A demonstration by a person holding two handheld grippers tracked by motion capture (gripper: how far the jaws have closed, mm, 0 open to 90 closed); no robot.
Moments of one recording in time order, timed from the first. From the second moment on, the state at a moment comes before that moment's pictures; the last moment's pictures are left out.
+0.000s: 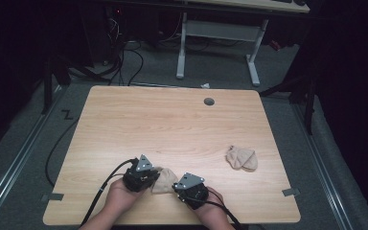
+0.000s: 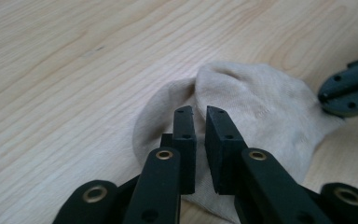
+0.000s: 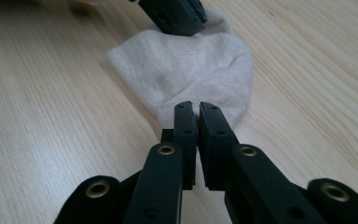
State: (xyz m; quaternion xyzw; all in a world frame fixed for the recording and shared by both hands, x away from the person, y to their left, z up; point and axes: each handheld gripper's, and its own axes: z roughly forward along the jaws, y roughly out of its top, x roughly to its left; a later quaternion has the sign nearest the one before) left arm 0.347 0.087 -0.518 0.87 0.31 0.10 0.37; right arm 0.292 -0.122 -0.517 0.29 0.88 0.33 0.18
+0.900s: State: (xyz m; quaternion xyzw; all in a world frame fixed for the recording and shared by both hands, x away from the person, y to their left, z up) left arm 0.343 0.128 -0.516 0.84 0.35 0.13 0.39; right arm 0.321 -0.122 -0.507 0.31 0.86 0.35 0.19
